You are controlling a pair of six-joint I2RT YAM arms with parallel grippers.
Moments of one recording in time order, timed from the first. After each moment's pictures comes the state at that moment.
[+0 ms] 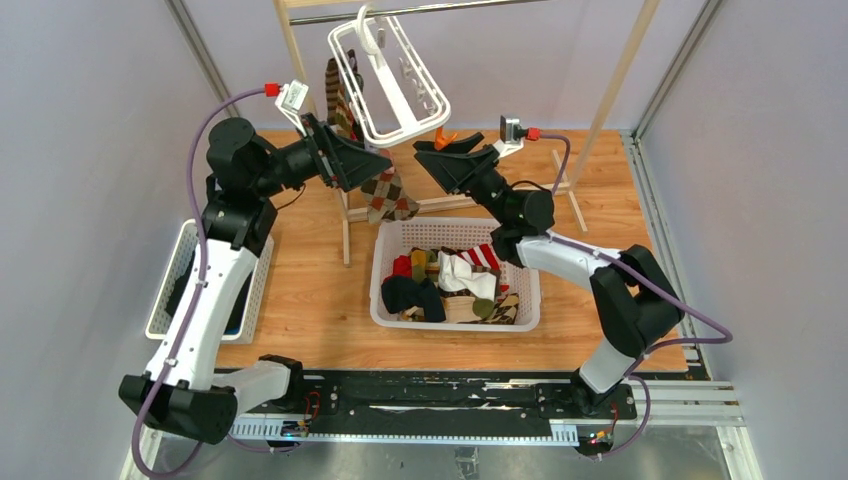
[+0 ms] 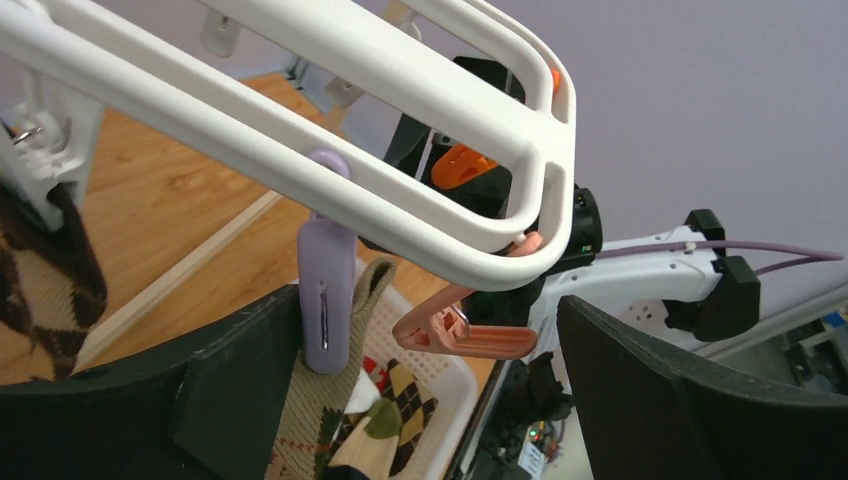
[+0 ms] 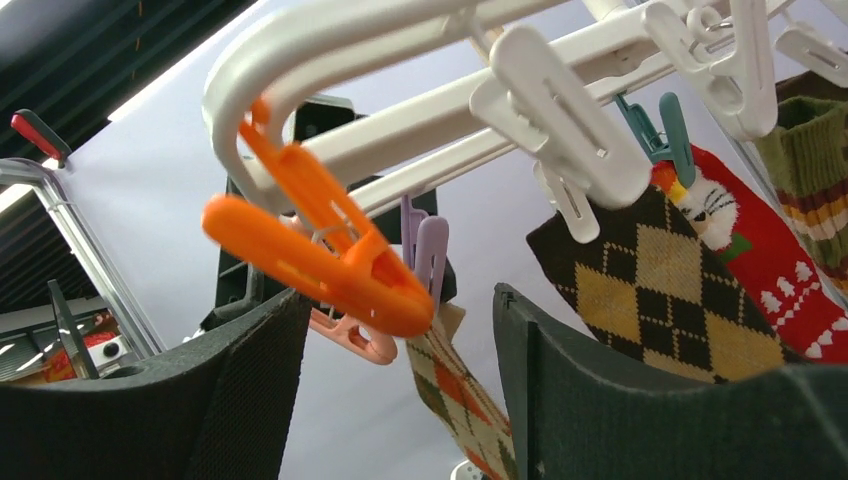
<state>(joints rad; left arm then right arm) -0.20 1.16 1.33 -0.07 0.86 -0.66 0.62 1.64 1.00 1.45 -0.36 1.11</state>
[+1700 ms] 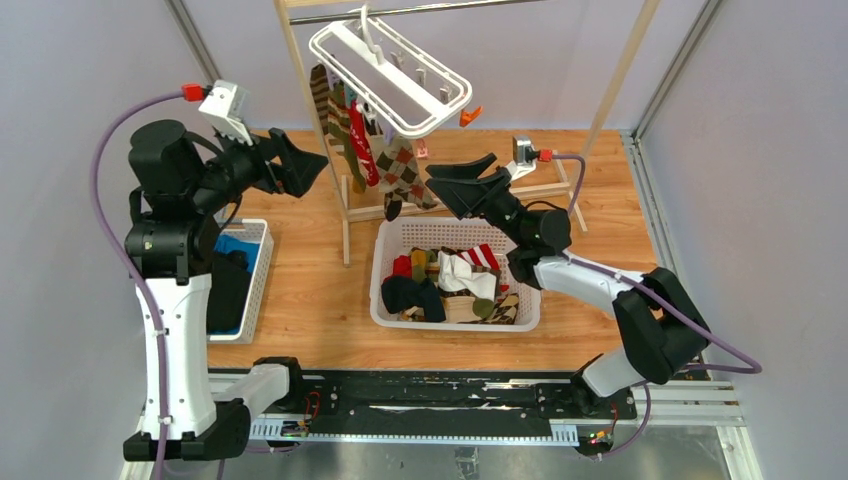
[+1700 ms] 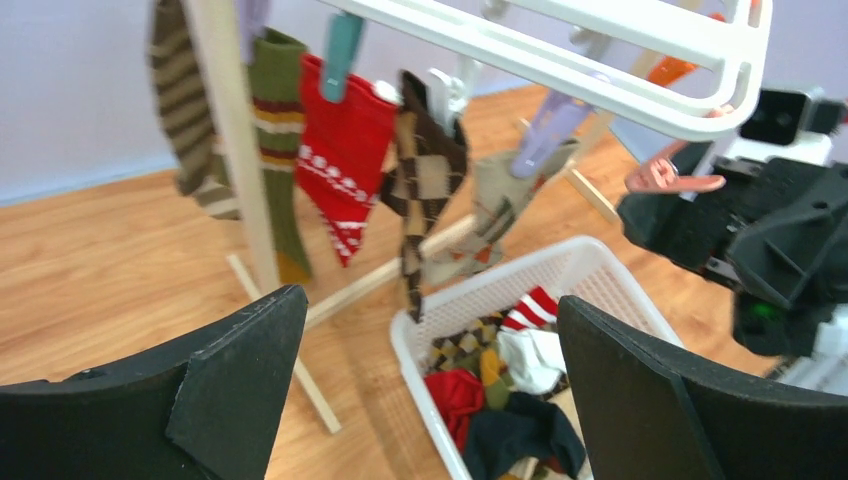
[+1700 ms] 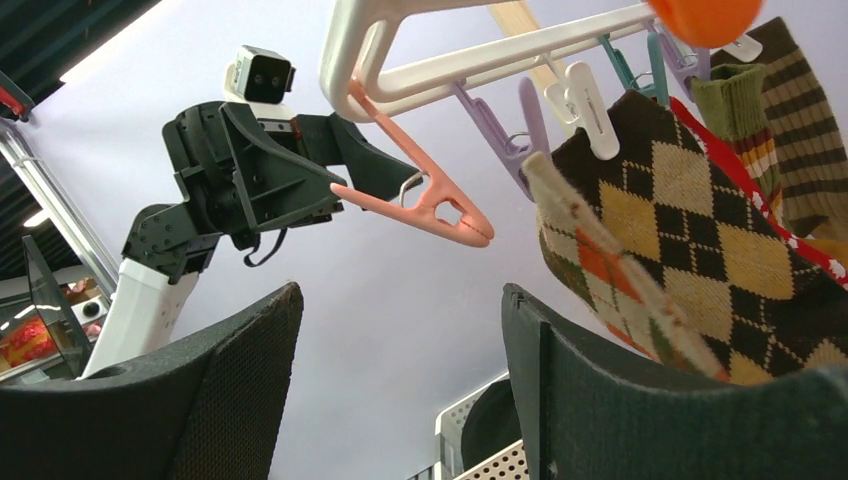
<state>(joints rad) 0.01 1.06 1.61 -0.72 0.60 -0.14 0.62 1.49 0.81 1.42 -0.39 1.04</state>
